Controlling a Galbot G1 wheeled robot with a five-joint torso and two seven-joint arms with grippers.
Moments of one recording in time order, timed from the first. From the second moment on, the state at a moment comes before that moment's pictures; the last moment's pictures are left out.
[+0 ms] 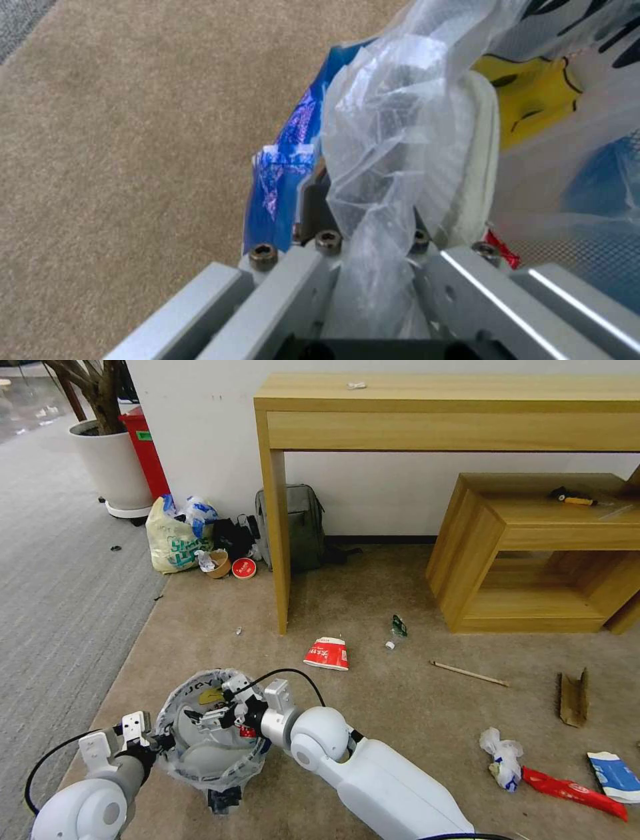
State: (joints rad) left arm 1.57 -1.28 -0.81 -2.10 -0.72 0.74 -0.22; right arm -0.75 1.39 -0.39 1.71 0.59 -0.43 -0.06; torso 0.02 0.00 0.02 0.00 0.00
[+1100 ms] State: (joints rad) left arm 1.61 -1.30 -0.84 -2.16 -0.70 0.74 -0.18; right arm -1.37 1.22 0.44 2.05 0.32 -0.33 -0.02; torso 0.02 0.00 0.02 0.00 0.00
